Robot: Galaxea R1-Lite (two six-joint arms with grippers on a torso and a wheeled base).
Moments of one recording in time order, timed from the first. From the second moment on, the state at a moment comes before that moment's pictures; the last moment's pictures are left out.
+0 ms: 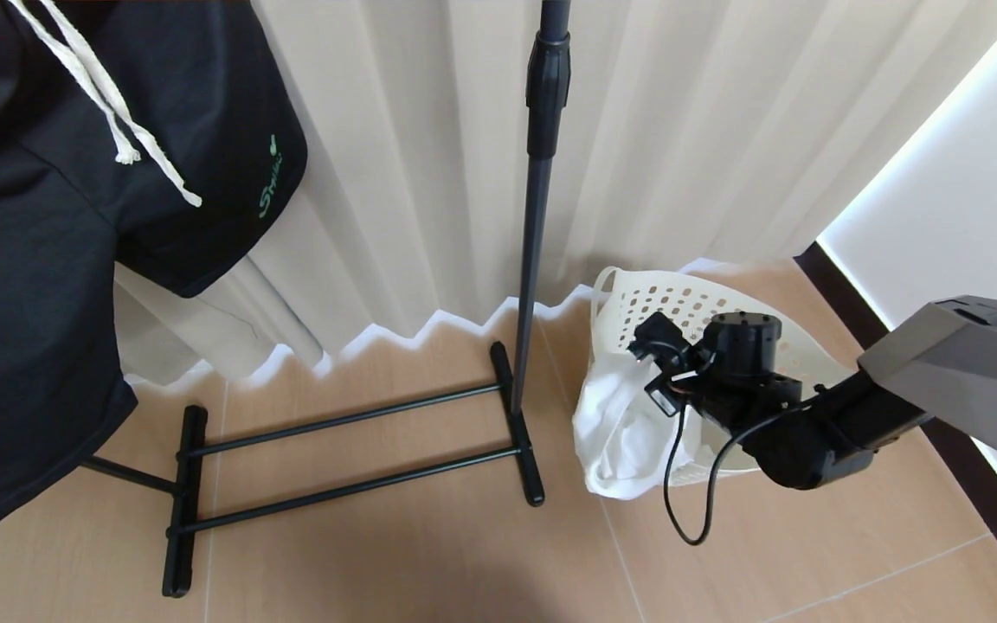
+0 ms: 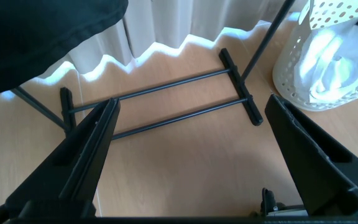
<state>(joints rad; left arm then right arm) 0.00 0.00 0.00 0.00 -0.08 0.02 0.30 2.23 -1.00 -0.92 -0.21 -0.57</state>
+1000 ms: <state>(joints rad) 0.00 0.00 0.00 0.00 -0.09 0.02 0.50 1.48 -0.57 -1.10 -0.22 -0.38</state>
